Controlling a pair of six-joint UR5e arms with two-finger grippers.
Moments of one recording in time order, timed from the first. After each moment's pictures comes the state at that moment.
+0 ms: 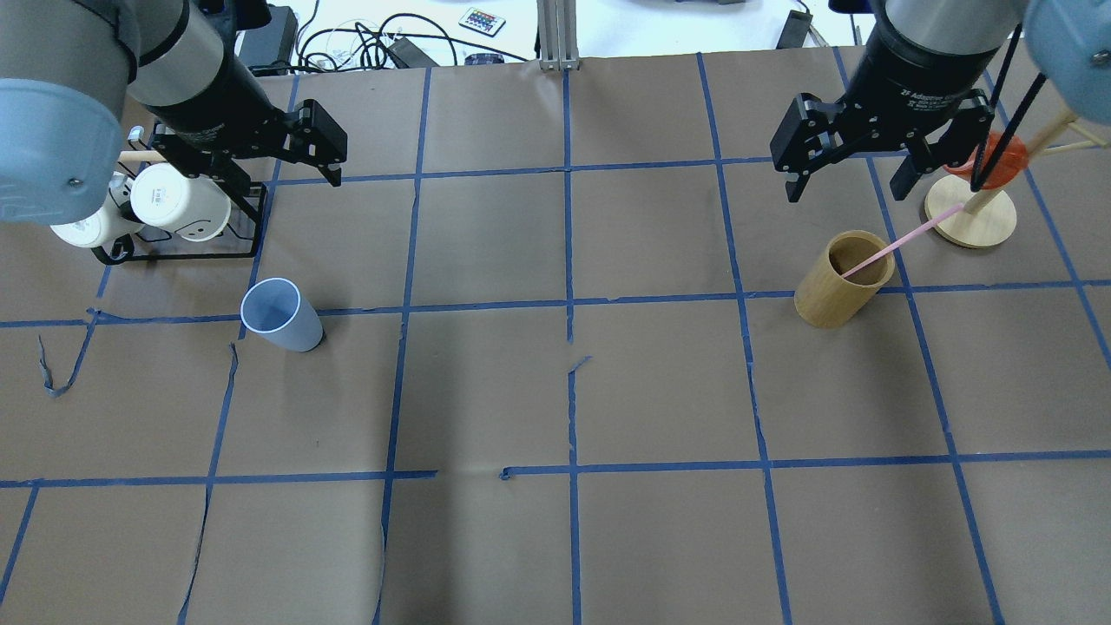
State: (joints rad) left arm -1.52 -1.59 -1.62 -1.36 1.55 0.00; right arm 1.54 -1.57 1.52 -1.48 -1.56 -0.01
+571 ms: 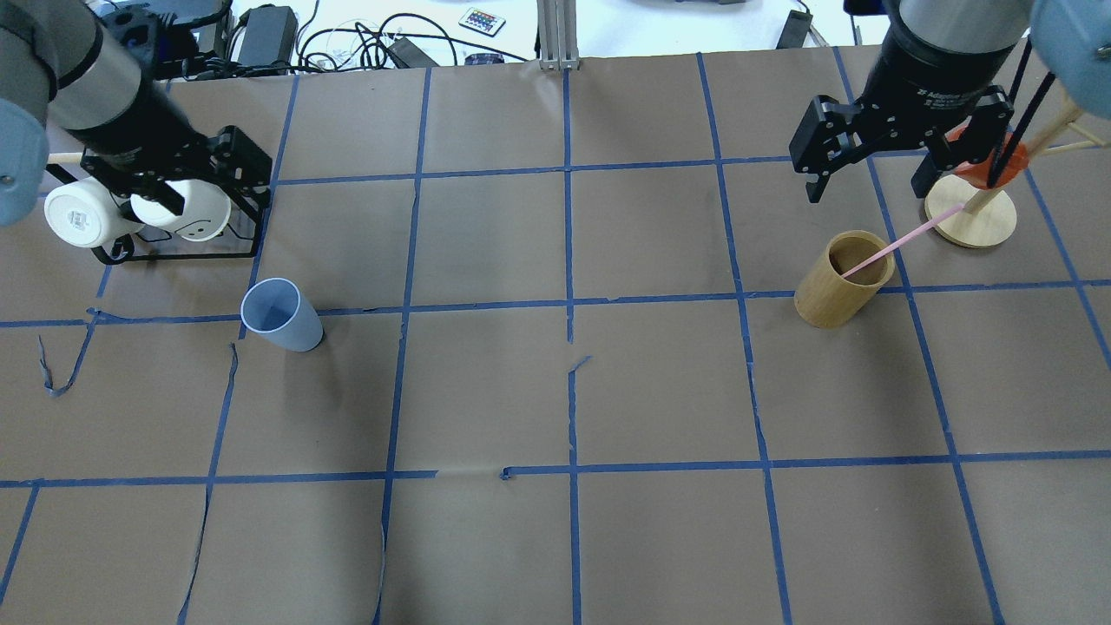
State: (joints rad) left arm -1.30 -1.61 -1.70 -1.34 1.53 0.23; right arm 1.51 -1.55 1.52 -1.48 -1.64 -0.07
